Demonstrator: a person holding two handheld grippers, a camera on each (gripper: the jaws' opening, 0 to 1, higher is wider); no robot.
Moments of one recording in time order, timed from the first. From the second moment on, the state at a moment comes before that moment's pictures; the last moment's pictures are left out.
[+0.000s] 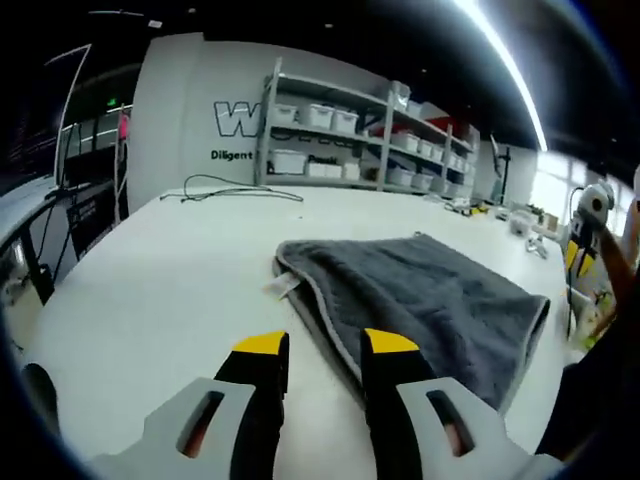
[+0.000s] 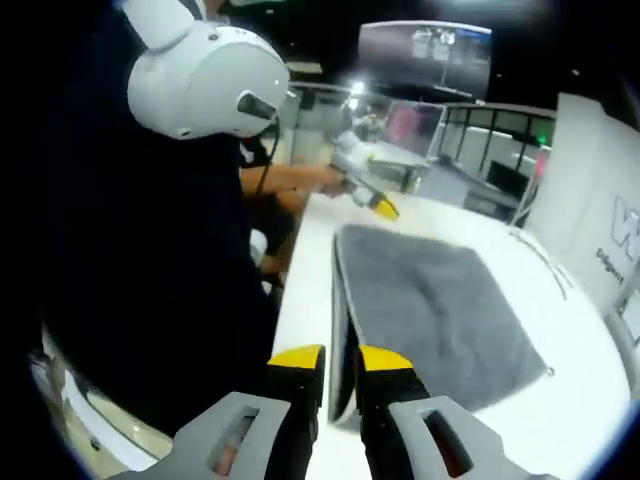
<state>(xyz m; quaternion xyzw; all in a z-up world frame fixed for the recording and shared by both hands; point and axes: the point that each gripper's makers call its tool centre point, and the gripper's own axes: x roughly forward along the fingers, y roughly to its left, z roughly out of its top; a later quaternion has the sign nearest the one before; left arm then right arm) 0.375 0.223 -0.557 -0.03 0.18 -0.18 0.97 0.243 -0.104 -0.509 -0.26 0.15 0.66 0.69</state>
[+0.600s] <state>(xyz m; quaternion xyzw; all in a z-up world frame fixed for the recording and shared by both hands) 0.329 0.230 -0.556 -0.03 0.20 -0.19 0.96 0.246 -0.044 -0.521 -0.25 0.10 0.69 0.67</state>
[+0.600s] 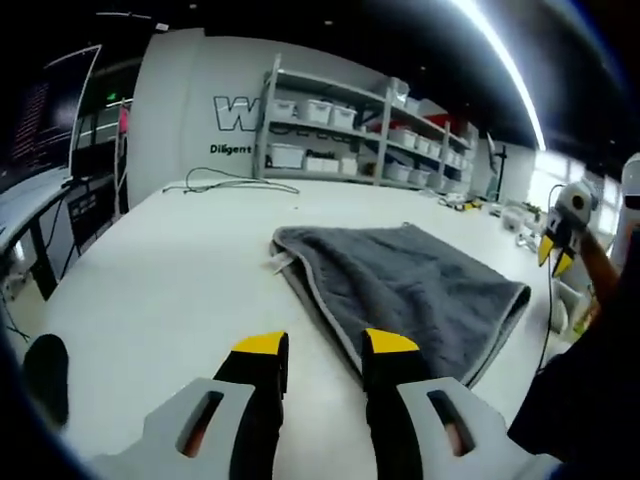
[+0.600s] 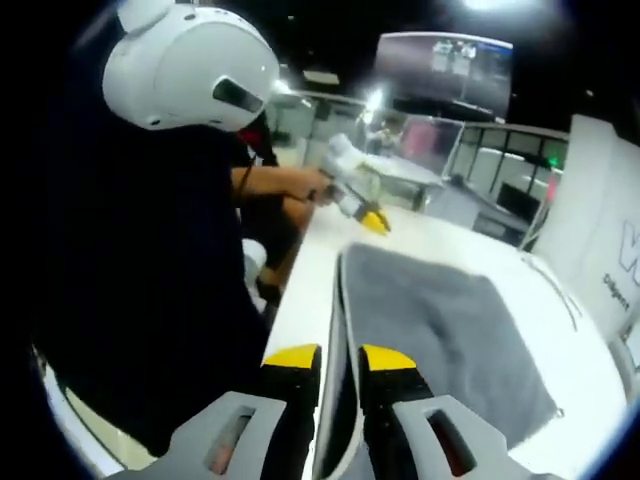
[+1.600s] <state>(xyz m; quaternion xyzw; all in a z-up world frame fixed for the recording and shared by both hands) 0.298 0.204 -0.569 -0.04 0.25 -0.22 0.94 0.320 0.003 -0.527 -0.20 0.09 0.67 0.70</state>
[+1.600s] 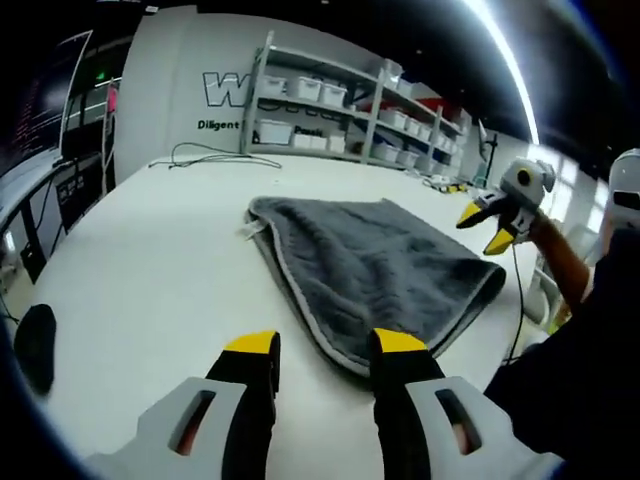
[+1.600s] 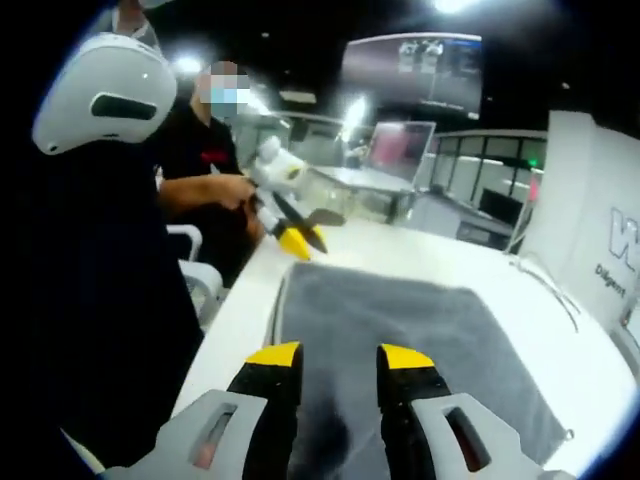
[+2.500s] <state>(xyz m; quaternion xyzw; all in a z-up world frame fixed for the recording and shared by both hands) 0.291 0.189 -0.582 -0.07 0.26 -0.21 0.94 0.377 0.037 -0.518 -0.22 0.10 0.67 0.70</state>
